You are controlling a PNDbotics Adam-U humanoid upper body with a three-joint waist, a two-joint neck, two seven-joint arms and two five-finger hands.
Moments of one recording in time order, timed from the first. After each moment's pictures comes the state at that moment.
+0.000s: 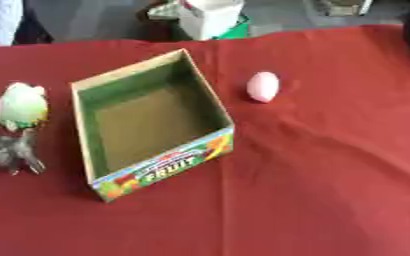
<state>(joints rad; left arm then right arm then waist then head) -0.52 0.87 -0.01 -1.98 -0.63 0.22 -0.52 -0.22 -0.88 -0.15 -1.99 0.33 -0.13 -0.15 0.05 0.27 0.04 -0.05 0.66</state>
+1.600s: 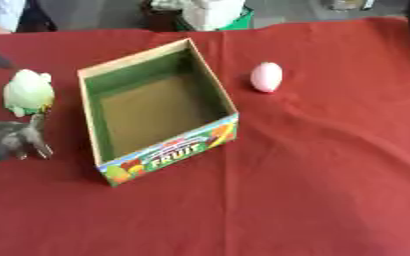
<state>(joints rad) -0.55 0.95 -0.23 -1.95 -0.67 0.25 -0.90 -0.23 -0.88 -0.12 -1.99 0.32 -0.12 -0.13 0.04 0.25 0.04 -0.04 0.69</state>
